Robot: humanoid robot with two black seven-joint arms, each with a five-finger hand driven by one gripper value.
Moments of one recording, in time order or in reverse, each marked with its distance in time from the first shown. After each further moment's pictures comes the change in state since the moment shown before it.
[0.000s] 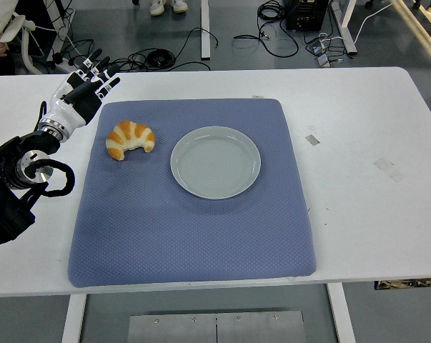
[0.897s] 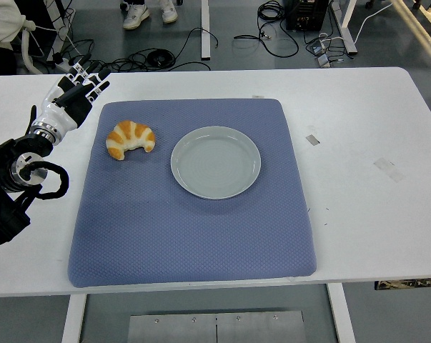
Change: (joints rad) left arm -0.001 0.008 0.008 0.041 -0.004 0.014 -0.013; right arm 0.000 0.000 0.000 0.000 0.000 0.000 0.000
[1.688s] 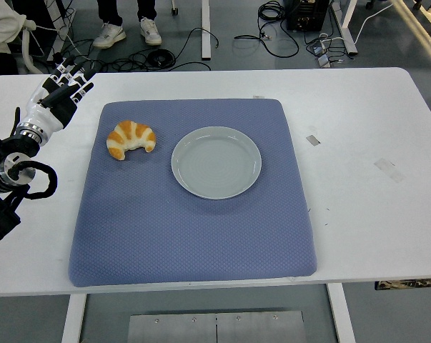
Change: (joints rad) left arm -0.008 0.017 -0.002 0.050 0.000 0.000 0.002; right arm -0.001 0.000 0.000 0.000 0.000 0.000 0.000
